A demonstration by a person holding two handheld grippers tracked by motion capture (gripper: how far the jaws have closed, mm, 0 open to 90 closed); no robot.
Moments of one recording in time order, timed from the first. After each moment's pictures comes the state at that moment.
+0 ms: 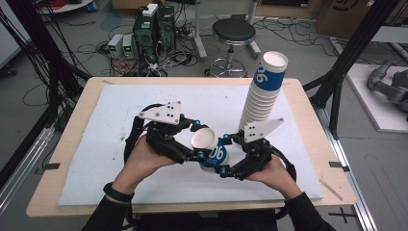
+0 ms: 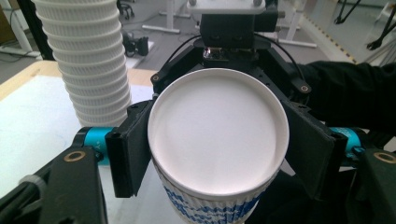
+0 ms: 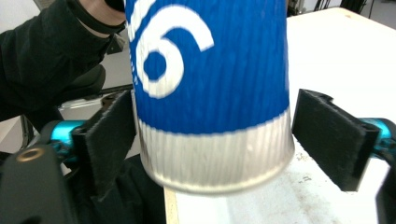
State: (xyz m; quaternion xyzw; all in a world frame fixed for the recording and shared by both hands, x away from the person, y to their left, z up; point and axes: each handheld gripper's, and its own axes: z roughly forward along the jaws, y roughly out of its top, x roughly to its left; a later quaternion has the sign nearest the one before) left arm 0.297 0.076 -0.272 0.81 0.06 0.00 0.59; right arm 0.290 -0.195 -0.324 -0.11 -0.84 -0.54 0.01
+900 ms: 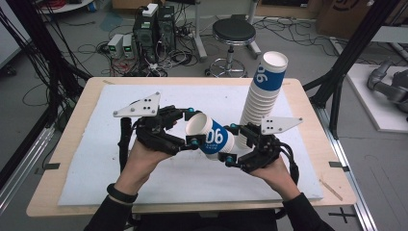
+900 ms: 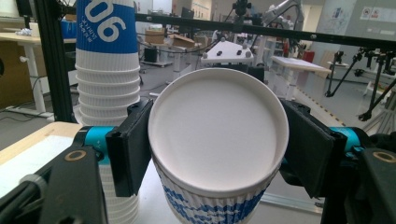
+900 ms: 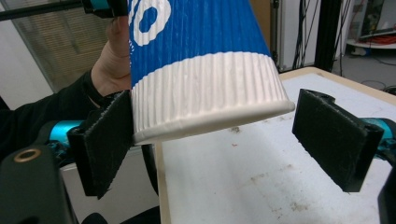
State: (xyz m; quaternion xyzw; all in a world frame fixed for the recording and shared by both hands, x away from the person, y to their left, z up) left arm 0.296 0.094 -0.269 0.71 0.07 0.01 0.70; right arm 0.287 -0.209 -0.312 -0.14 -0.76 -0.64 0.00
